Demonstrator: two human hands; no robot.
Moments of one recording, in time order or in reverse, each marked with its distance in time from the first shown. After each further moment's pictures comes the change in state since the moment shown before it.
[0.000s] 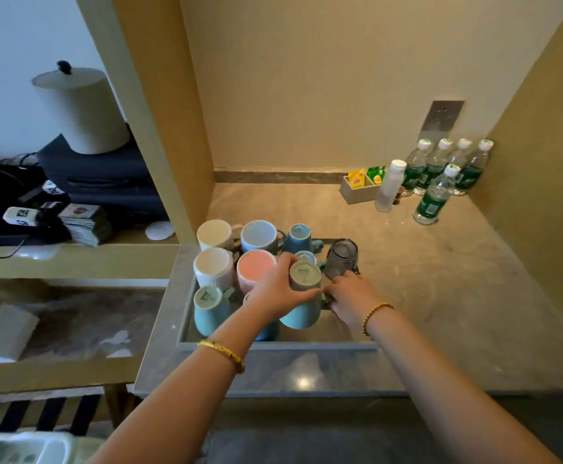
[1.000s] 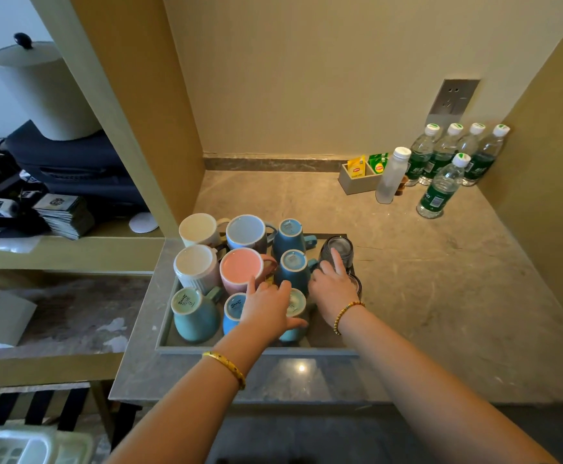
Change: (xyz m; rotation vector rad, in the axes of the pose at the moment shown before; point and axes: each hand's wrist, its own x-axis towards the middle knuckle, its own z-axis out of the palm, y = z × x) left_hand 0.029 -0.038 0.045 0.808 -0.201 -0.072; right_hand 0.043 0.004 0.029 -0.272 0.201 -0.069
